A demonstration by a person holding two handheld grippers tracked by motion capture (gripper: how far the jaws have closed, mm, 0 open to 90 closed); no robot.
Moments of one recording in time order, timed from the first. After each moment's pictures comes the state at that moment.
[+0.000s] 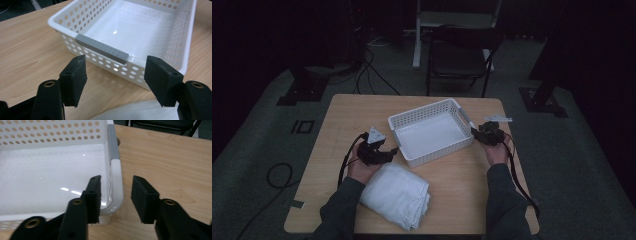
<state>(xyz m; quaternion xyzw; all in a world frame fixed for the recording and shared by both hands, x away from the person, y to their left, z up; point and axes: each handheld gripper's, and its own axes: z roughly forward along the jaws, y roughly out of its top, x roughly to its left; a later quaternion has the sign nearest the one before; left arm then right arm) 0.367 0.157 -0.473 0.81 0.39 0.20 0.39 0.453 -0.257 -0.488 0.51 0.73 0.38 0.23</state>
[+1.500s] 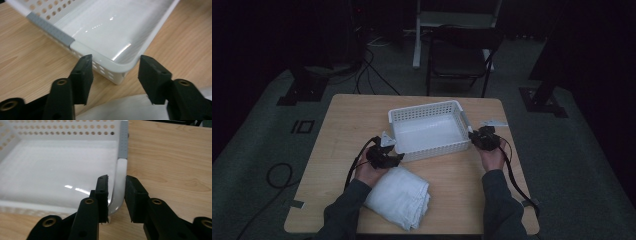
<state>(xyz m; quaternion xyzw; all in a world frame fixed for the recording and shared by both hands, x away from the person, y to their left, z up) 0.369 0.137 -0.484 0.83 0.39 0.19 0.35 0.433 -0.240 -0.491 0.52 0.73 0.38 0.22</state>
